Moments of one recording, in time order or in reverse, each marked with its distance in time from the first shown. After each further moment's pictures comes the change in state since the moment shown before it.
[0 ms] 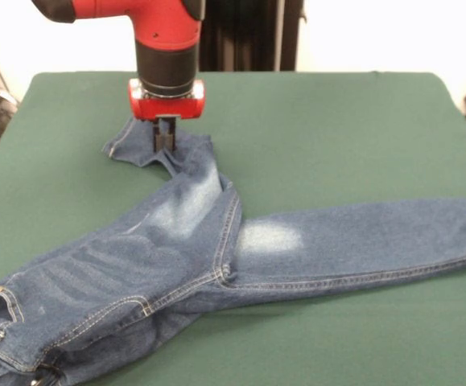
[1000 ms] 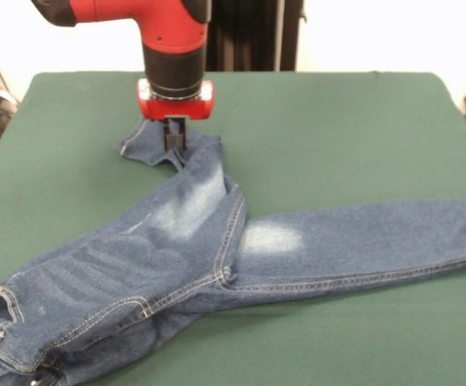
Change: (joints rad) arm 0.050 0.012 -0.054 -0.020 0.132 -0.012 0.000
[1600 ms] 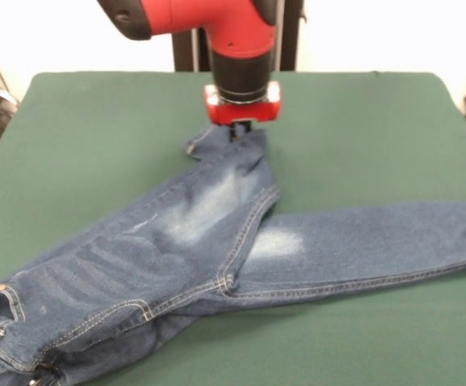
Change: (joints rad) arm 0.155 0.020 -0.049 0.000 0.169 -0.070 0.009
